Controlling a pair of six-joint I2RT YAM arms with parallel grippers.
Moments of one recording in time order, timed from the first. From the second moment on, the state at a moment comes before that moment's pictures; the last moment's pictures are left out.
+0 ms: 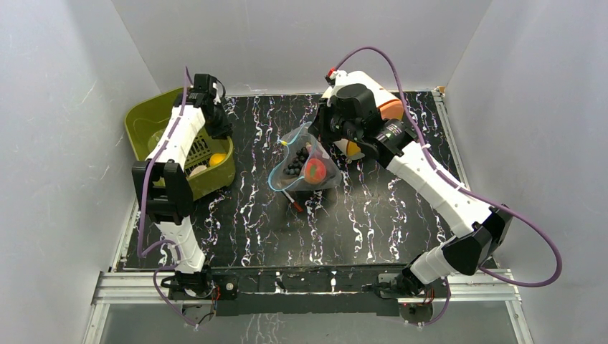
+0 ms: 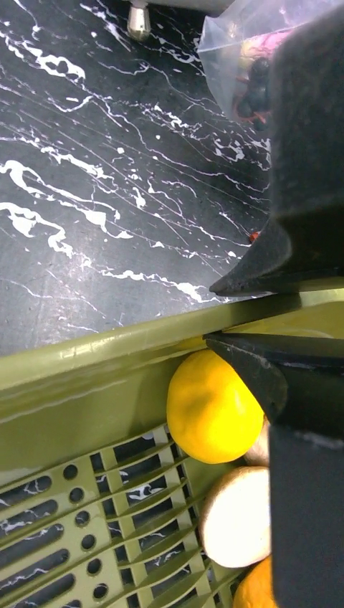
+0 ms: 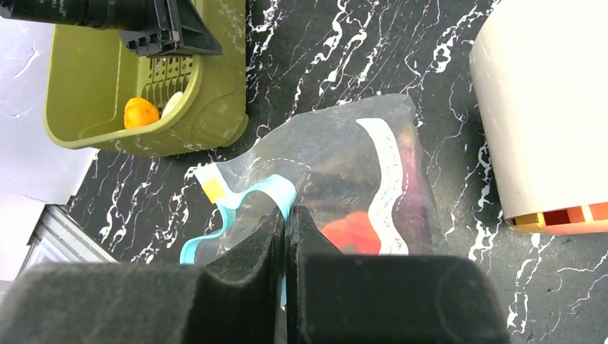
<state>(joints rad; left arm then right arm) -0.09 1.89 1.77 -0.95 -0.03 -0.44 0.68 1.47 1.61 -0.59 0.01 0.40</state>
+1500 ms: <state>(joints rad) -0.15 1.49 1.35 -0.93 -0.12 0.36 0.67 1.47 1.63 -0.58 0.03 0.39</state>
